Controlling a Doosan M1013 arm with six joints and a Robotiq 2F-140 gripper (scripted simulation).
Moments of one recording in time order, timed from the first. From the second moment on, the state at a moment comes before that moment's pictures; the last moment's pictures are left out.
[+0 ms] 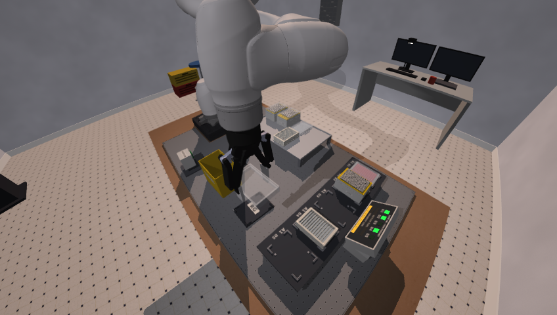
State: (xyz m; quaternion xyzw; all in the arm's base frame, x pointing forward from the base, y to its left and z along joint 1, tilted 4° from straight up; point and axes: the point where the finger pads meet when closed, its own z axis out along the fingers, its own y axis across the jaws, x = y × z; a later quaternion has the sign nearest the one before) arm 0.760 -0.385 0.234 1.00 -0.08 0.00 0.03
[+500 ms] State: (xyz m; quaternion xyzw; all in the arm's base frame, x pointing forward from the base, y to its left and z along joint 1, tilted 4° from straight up) arm 0.701 -0.372 0.229 1.00 -0.07 0.00 0.03
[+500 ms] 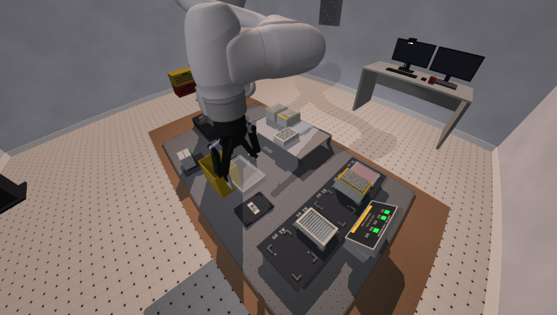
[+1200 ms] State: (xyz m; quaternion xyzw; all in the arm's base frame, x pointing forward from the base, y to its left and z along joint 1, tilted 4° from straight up) arm 0.608 -0.353 0.229 1.00 -0.07 0.00 0.03
